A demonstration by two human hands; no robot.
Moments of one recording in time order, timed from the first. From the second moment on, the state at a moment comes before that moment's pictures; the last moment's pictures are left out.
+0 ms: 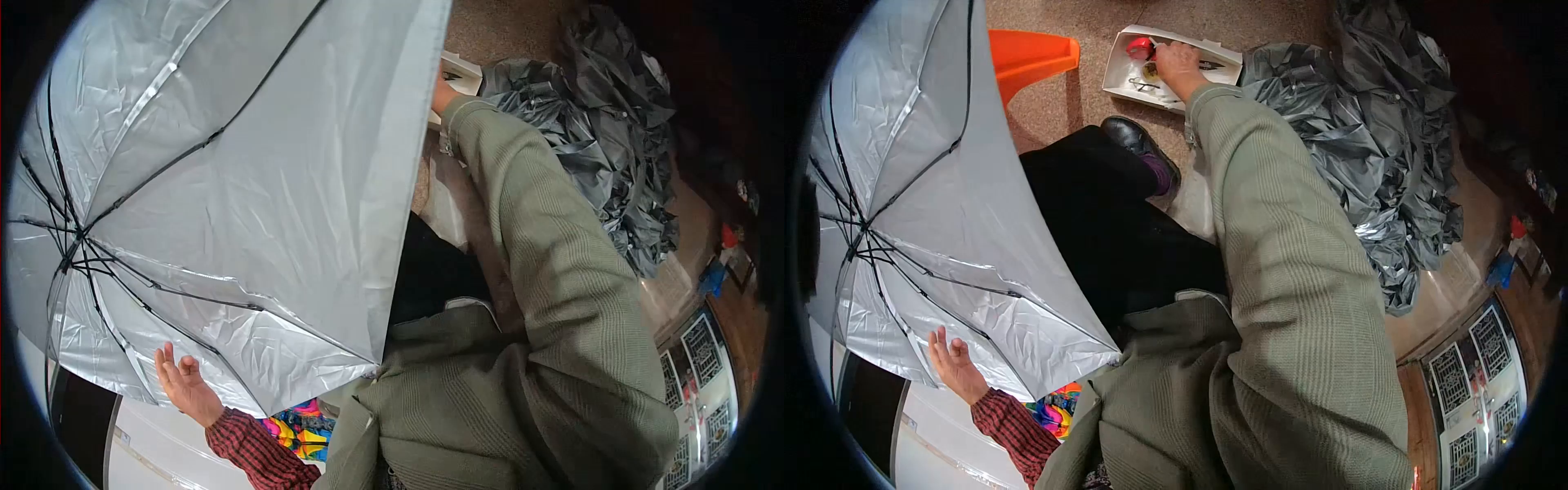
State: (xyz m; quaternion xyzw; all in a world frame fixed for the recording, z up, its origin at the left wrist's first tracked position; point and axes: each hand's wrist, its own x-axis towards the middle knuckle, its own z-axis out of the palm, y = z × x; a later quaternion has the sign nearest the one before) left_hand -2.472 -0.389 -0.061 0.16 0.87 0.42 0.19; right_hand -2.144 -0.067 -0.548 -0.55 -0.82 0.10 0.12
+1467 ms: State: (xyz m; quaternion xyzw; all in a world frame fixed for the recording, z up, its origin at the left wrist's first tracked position) left_hand -2.404 -0.373 -0.088 0.18 0.80 0.42 0.40; right_hand -2.036 -0.099 -0.233 -0.47 -0.49 0.49 0.55
